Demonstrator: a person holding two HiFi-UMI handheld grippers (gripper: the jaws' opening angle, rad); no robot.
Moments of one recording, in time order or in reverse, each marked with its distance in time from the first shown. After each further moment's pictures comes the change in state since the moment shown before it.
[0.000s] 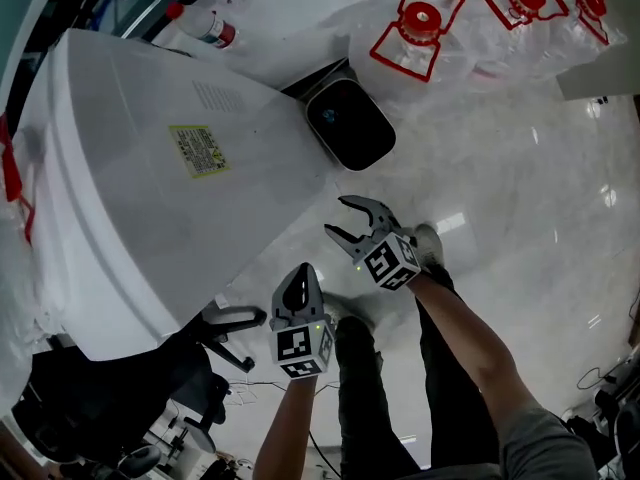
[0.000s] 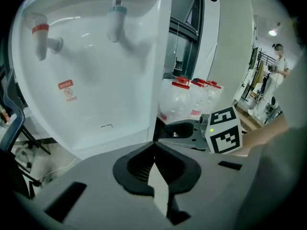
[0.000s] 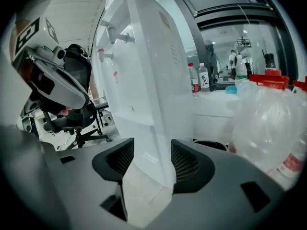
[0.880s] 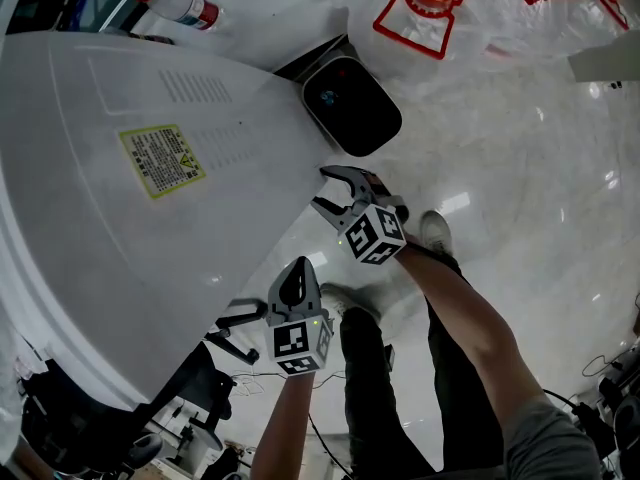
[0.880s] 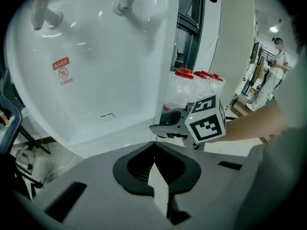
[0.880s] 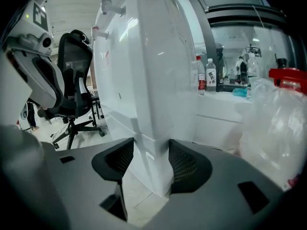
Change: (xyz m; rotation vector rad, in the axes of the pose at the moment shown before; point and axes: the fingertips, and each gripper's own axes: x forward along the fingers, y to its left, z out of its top) left arm 0.027 0.021 -0.027 0.027 0.060 -0.004; right arm 0.065 -0.022 -0.010 -0.099 0.030 -0.015
